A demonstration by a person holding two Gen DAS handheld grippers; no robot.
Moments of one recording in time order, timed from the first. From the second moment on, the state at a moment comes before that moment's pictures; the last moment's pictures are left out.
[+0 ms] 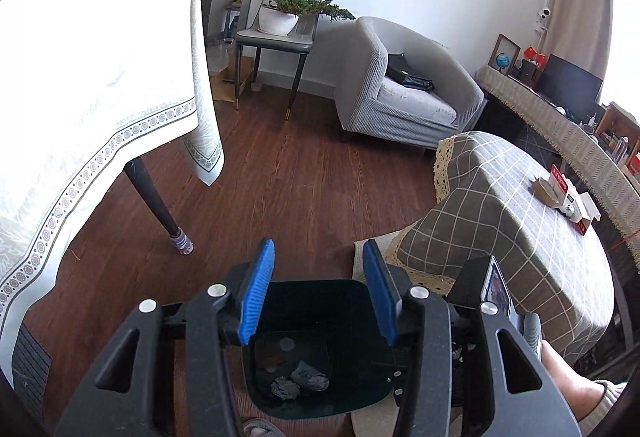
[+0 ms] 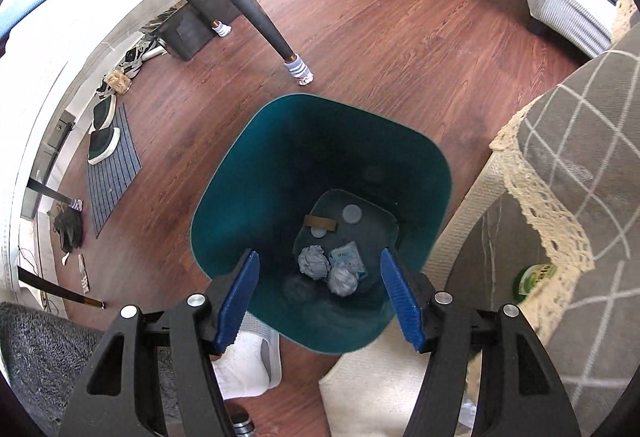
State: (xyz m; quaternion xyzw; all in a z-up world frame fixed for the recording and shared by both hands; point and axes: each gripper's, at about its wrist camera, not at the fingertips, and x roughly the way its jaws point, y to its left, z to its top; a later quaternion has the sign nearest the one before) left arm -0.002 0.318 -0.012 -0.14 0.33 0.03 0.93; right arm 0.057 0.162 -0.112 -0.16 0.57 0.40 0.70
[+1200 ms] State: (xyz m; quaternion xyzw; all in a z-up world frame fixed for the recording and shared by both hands) left arm 0.042 0.156 0.055 -0.08 0.26 -0.04 0.96; right arm 0.063 -0.015 0.040 -0.07 0.40 0.39 0.83
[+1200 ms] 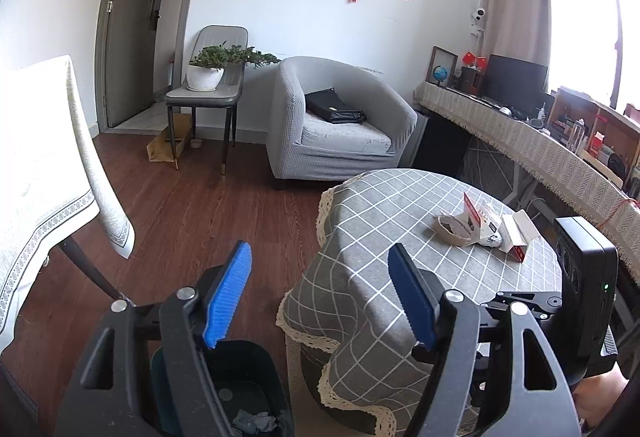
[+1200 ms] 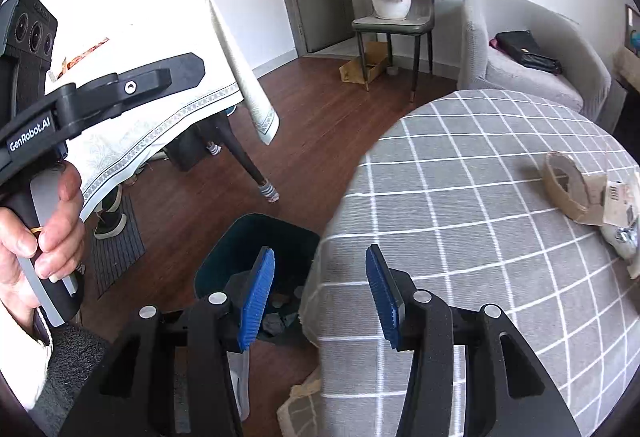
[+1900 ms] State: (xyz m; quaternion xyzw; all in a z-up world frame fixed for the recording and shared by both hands) left arm 0.133 0.023 0.036 -0.03 0.29 -0.12 0.95; right arm 0.130 -0.197 0.075 0.01 0.36 0.27 0.89
